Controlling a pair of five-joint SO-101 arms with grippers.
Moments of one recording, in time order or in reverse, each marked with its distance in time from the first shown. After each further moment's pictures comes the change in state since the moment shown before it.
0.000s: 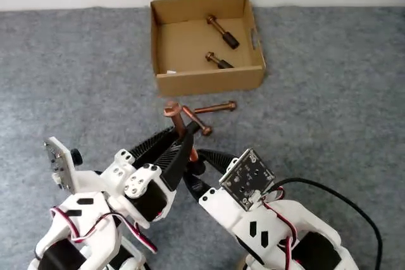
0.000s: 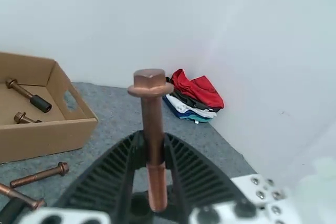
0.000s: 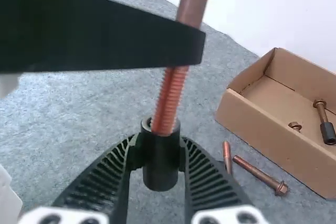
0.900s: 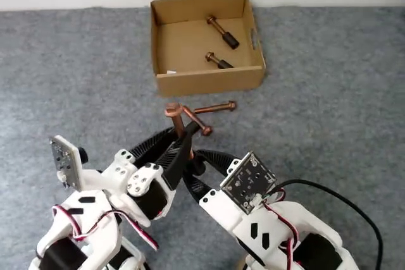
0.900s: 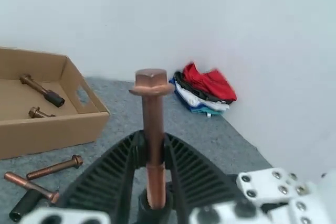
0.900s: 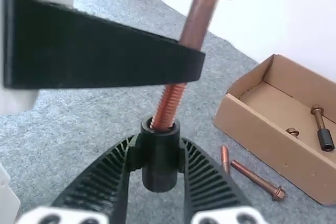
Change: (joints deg) left arm -0.5 0.3 0.1 2.5 -1.9; right arm -0.1 -0.4 0.0 0.0 0.3
